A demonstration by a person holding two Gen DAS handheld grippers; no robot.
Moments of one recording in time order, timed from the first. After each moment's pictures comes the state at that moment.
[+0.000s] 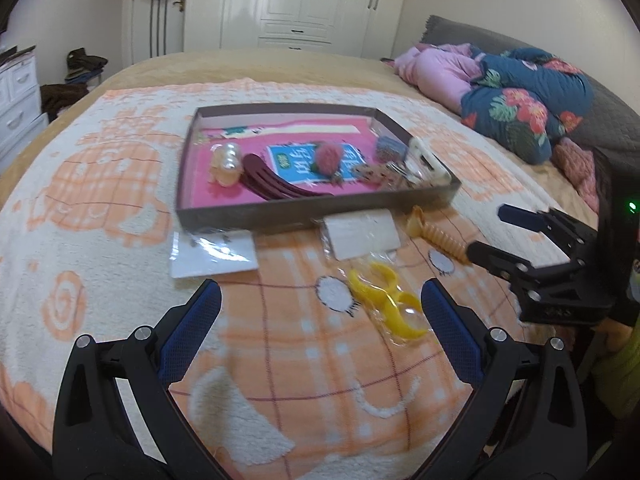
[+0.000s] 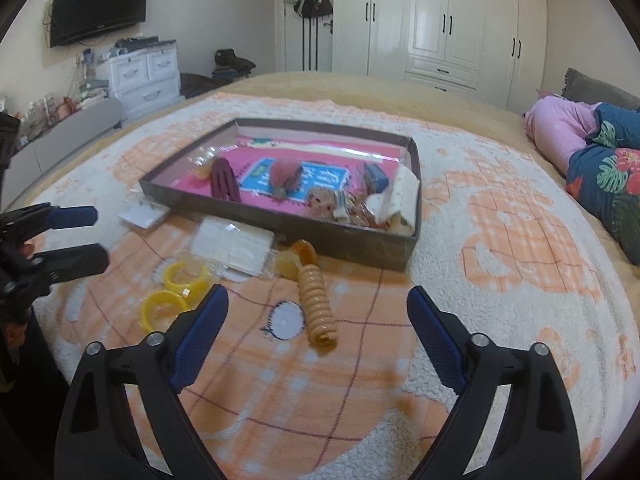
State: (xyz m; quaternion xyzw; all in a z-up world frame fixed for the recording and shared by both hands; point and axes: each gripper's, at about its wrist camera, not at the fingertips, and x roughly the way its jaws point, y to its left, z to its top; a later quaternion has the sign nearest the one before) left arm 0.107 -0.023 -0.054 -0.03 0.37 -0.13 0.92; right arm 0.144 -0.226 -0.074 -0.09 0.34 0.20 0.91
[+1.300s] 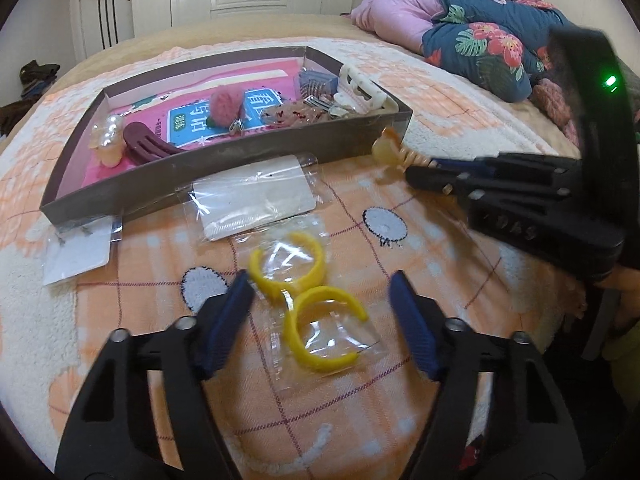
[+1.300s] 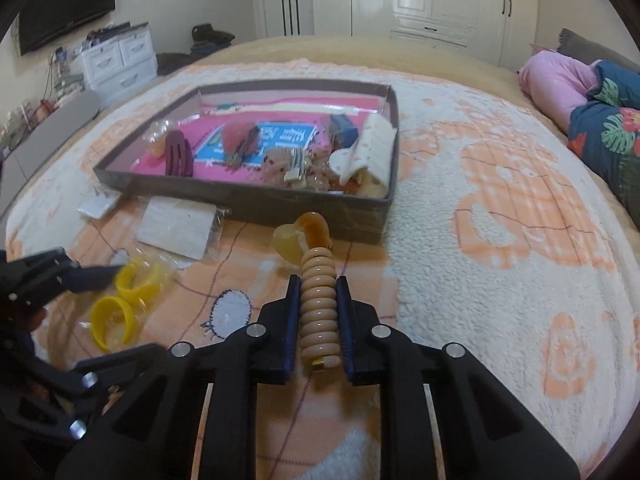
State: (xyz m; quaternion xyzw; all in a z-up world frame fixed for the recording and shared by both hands) left arm 0.133 -0.100 -0.096 0.03 0.42 -0.18 0.89; right arm 0.175 -0.246 -0.089 -0.06 0.39 0.18 0.90
